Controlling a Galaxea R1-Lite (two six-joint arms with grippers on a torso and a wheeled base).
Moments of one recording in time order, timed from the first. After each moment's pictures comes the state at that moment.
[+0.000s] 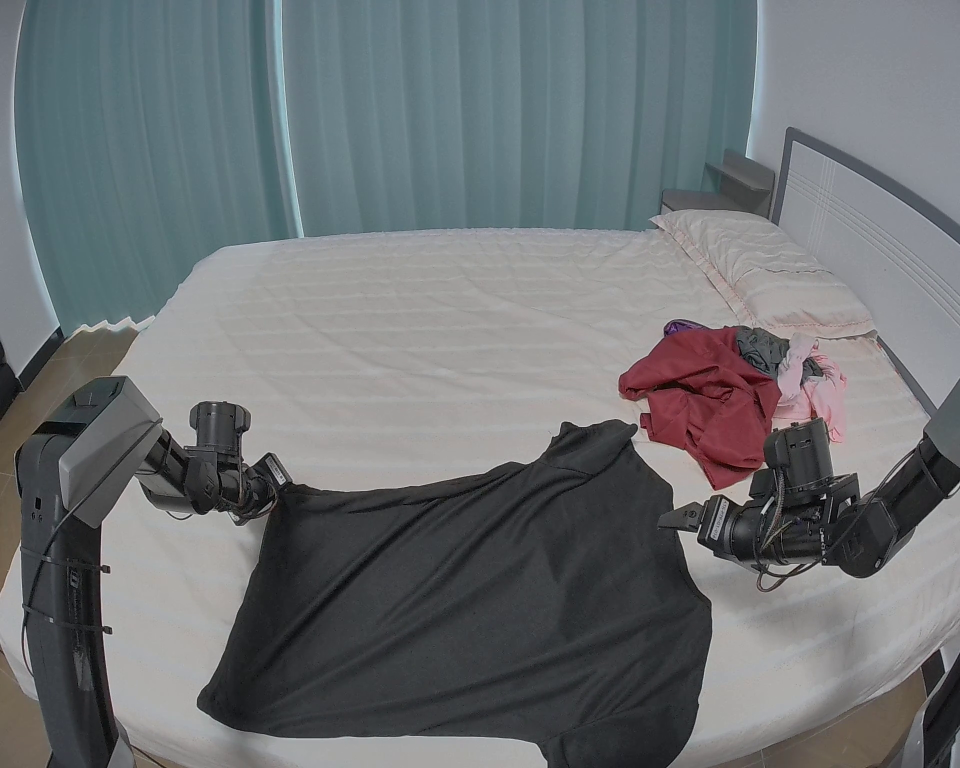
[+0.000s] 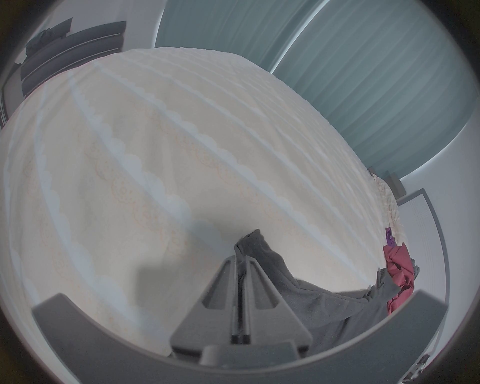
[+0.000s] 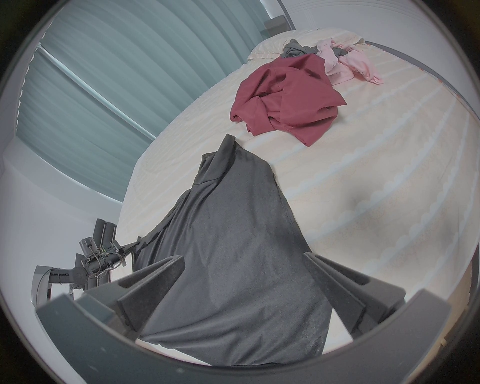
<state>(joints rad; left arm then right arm) 0.03 2.47 -1.35 -0.38 -0.09 -0.66 0.29 1.95 -0.67 -0.54 0.08 0.67</state>
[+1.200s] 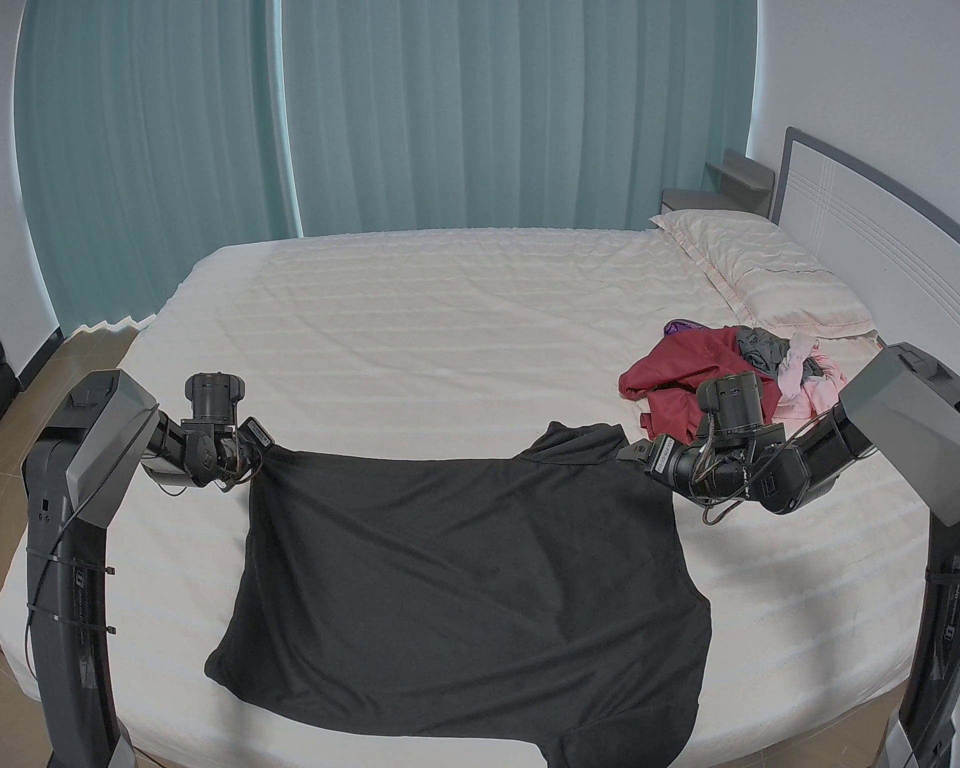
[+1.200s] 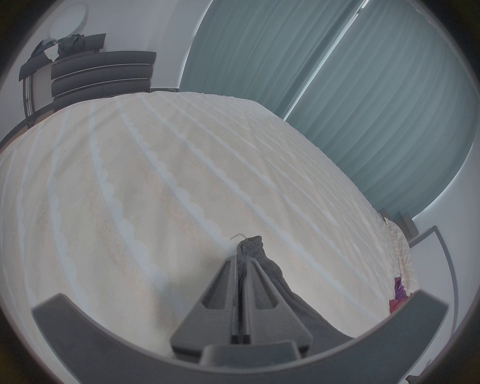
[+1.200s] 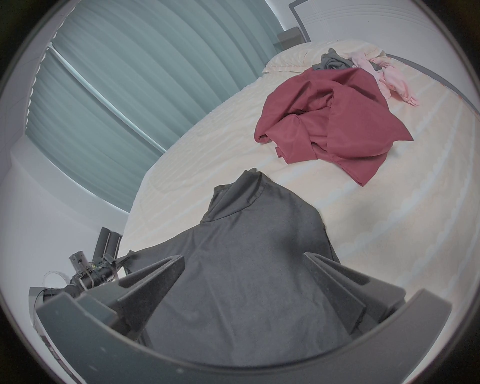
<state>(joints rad) 0.05 2.51 -1.55 -0.33 0.12 -0.74 0.28 2.25 -1.16 -0.46 0.03 0.66</state>
